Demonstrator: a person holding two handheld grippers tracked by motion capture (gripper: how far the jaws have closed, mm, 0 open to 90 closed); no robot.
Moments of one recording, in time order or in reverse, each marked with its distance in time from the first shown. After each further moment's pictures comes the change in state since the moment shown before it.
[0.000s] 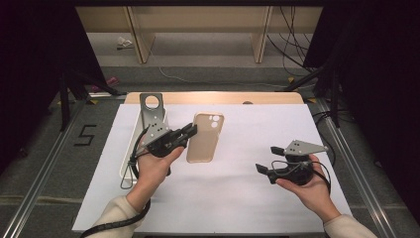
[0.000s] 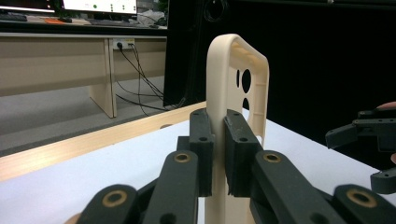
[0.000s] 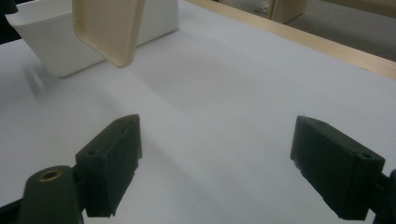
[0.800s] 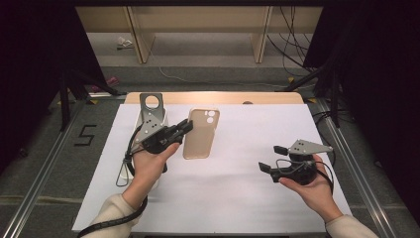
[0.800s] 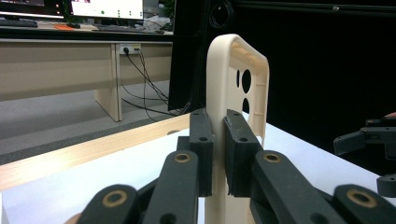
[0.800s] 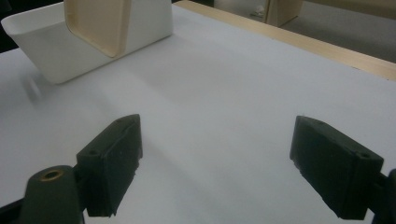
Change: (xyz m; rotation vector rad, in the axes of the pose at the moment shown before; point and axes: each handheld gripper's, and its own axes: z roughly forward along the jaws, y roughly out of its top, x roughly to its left) left arm 0.008 0.009 -0.004 -0.013 0.015 0.005; right arm -0.006 -0.002 -0.005 -0.021 -0.009 0.025
